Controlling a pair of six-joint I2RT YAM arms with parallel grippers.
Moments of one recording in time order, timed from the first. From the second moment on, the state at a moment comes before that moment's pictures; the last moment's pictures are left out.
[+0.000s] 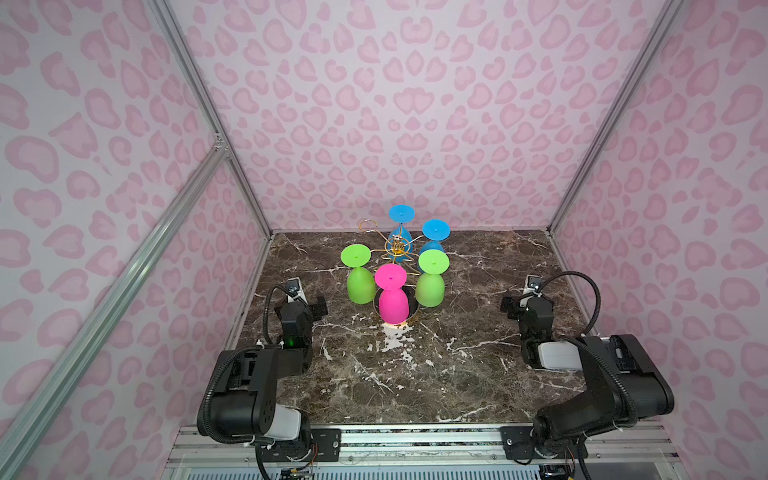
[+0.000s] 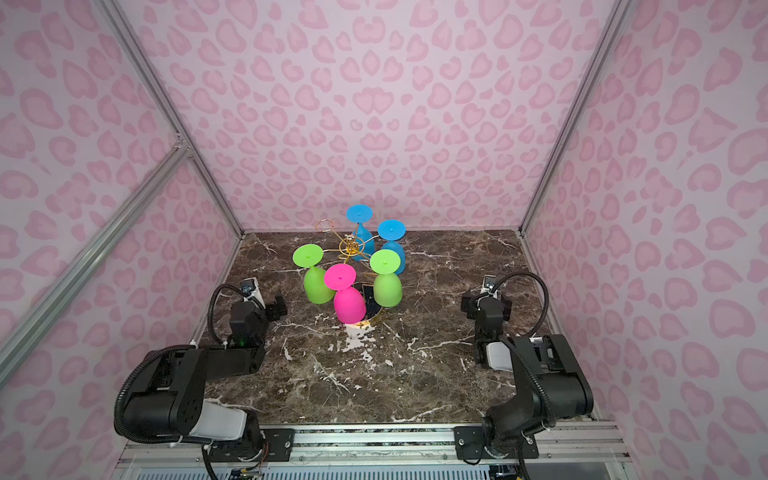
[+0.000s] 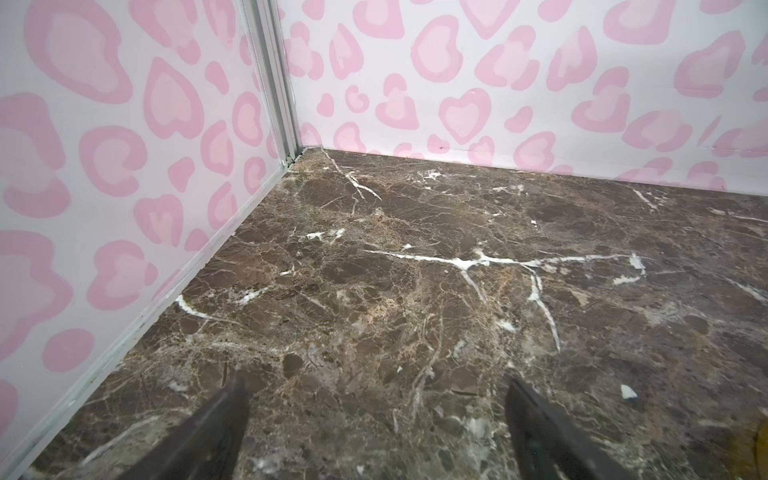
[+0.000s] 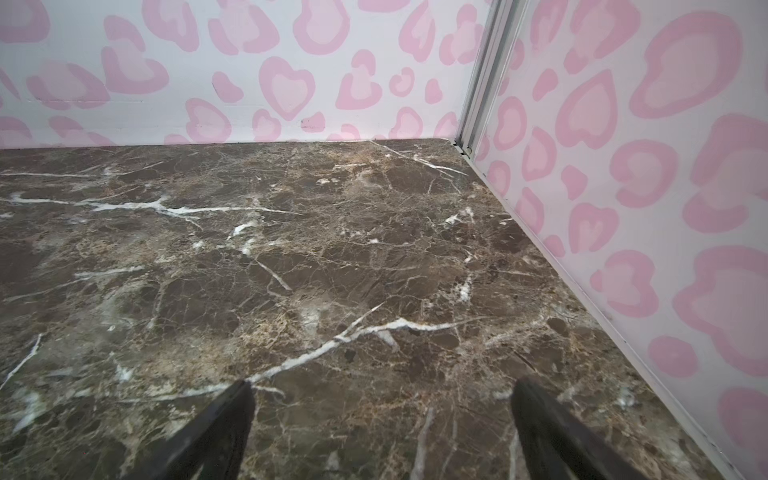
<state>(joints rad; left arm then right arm) 0.00 1.46 0.32 0.86 -0.21 -0.06 0.05 1.53 0.34 0.87 0.31 0.02</state>
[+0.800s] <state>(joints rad) 0.00 1.46 0.32 0.86 -0.20 -0.07 0.05 1.53 0.34 0.87 0.31 0.02</state>
